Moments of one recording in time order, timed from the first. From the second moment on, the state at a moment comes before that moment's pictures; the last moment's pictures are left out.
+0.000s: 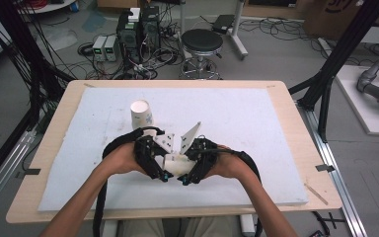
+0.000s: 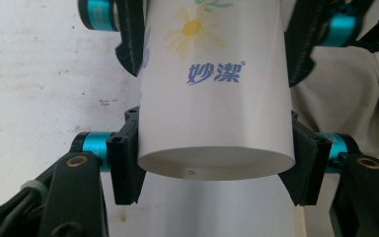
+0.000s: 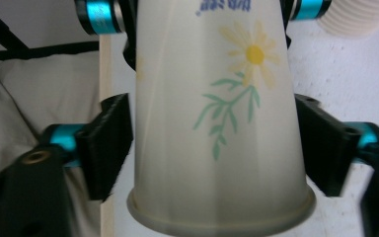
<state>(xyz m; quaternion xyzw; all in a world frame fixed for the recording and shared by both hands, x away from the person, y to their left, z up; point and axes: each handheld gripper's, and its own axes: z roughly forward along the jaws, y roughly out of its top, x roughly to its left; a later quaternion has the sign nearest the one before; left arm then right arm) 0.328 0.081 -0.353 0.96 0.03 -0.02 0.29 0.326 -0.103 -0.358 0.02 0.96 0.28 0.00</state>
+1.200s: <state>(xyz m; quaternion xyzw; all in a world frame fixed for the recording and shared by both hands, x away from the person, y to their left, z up) 0.322 0.120 -0.392 0.90 0.07 0.00 0.44 0.330 -0.150 -0.347 0.06 0.88 0.47 0.01</state>
